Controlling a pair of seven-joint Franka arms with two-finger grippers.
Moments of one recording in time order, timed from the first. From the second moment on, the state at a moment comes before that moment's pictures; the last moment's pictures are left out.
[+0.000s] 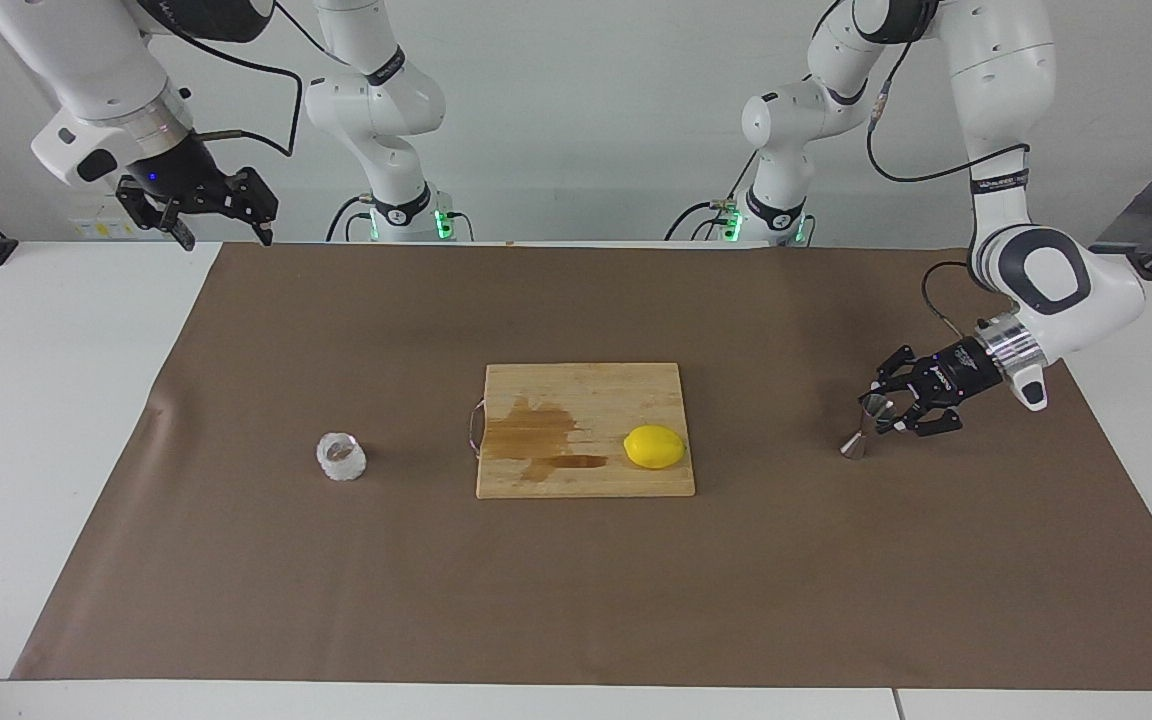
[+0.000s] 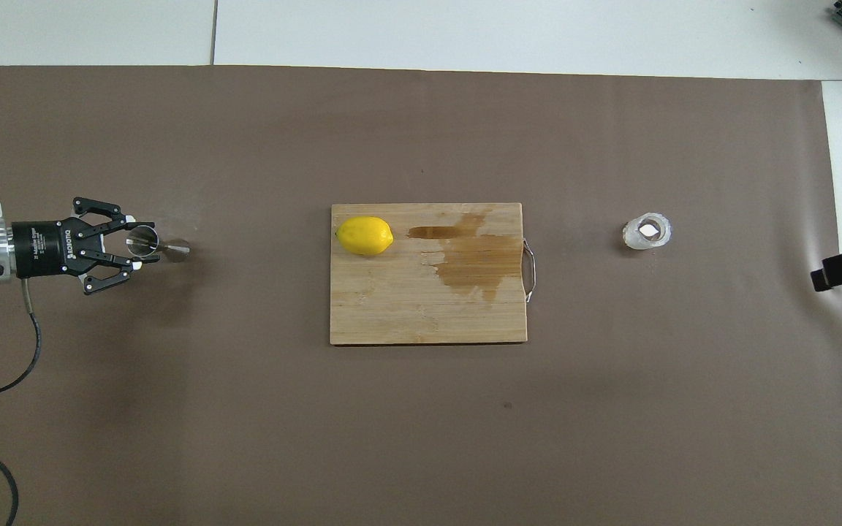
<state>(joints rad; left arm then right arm) 0.27 0.27 -0.02 -2.01 -1.00 1.93 -0.88 0.02 -0.04 -0.13 -1.57 -0.01 1.43 -0.17</state>
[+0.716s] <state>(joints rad) 0.10 0.22 -0.05 -1.86 -1.01 1.94 -1.25 0.02 -0.04 -0.13 -1.57 -0.01 1.43 -0.17</state>
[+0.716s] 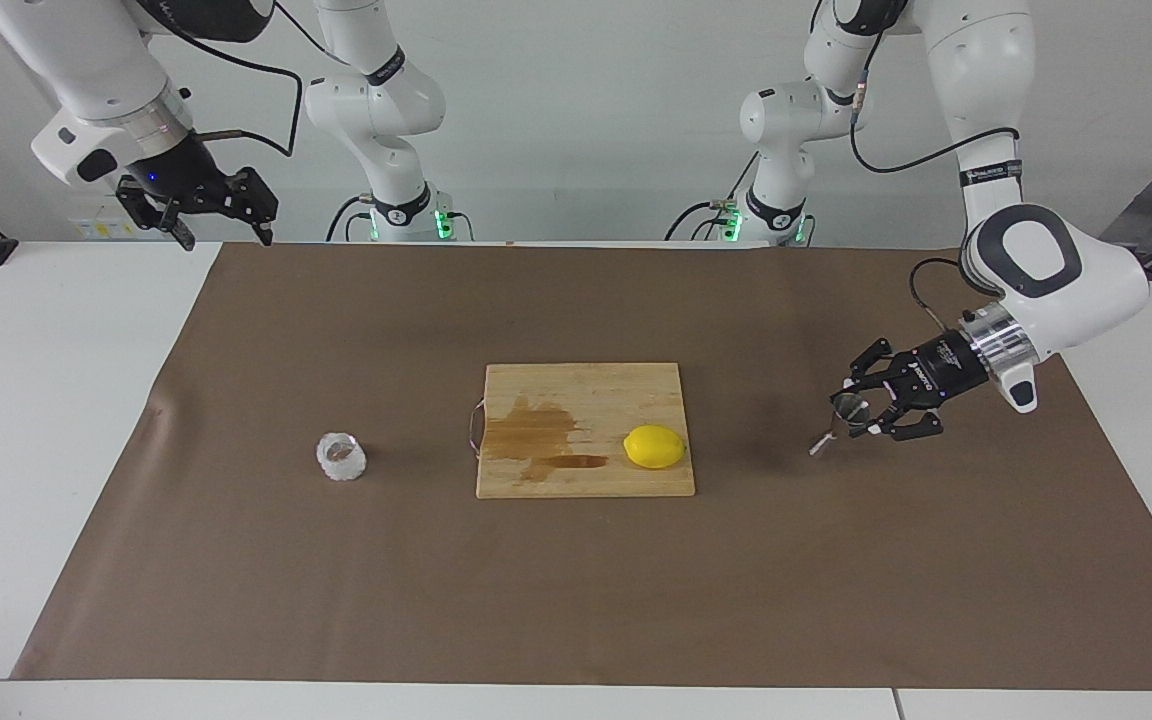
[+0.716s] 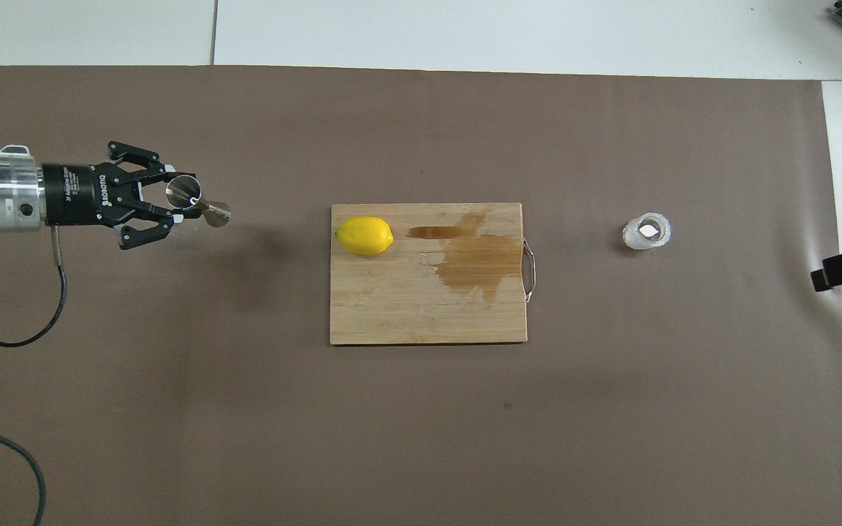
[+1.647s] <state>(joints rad) -0.36 0.22 -0.21 -1.88 -1.22 2.69 -1.60 0.02 -0.04 -0.13 -1.57 -0.01 1.43 -0.17</state>
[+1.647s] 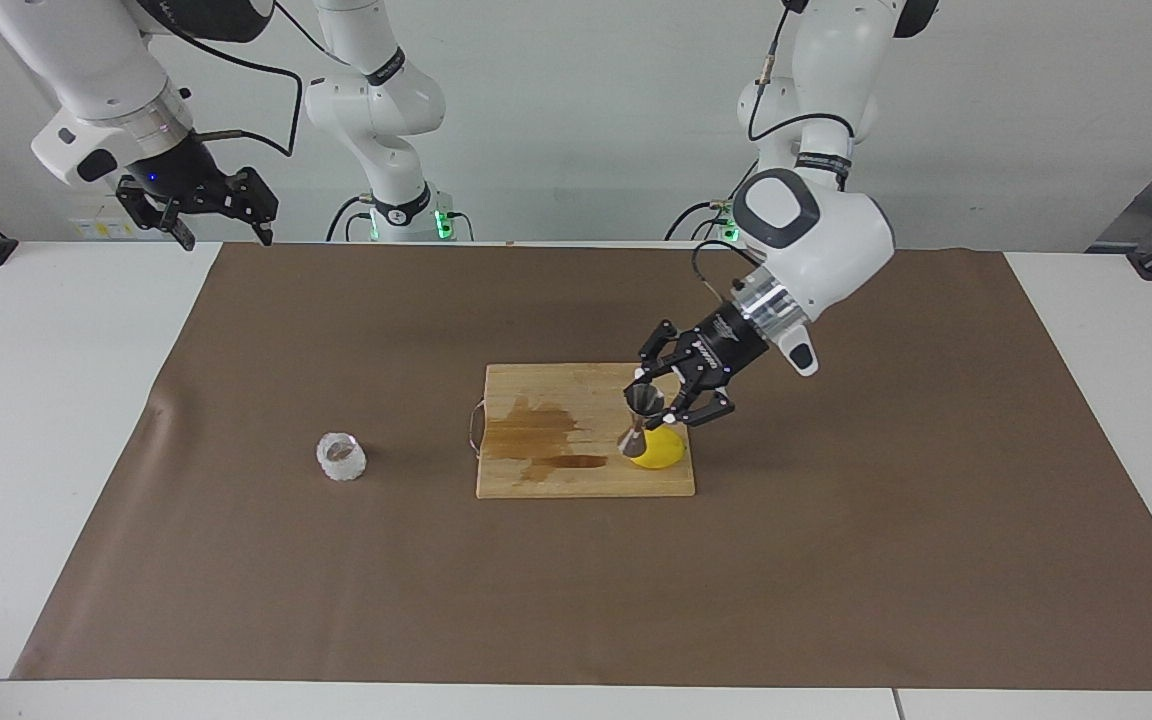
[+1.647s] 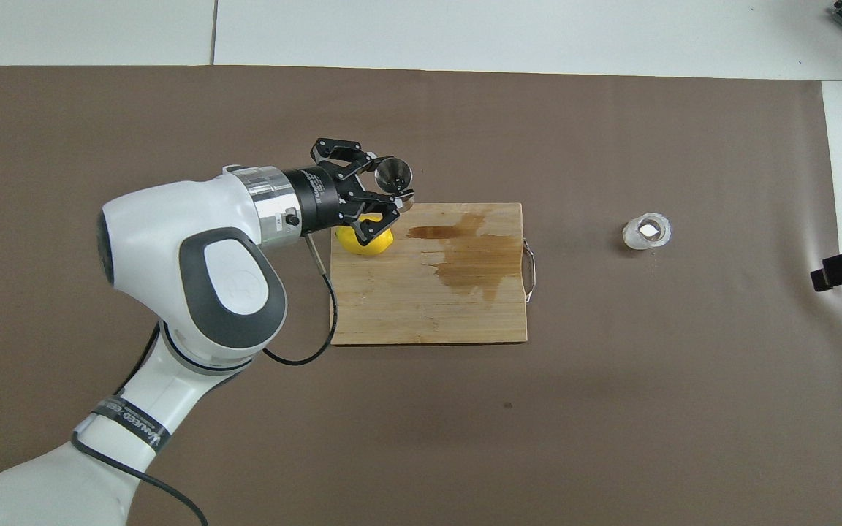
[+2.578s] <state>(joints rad) -0.57 0.35 -0.28 -1.91 -1.46 3.11 -1.61 0.02 -0.04 -0.13 -1.57 -0.01 1.43 -0.17</state>
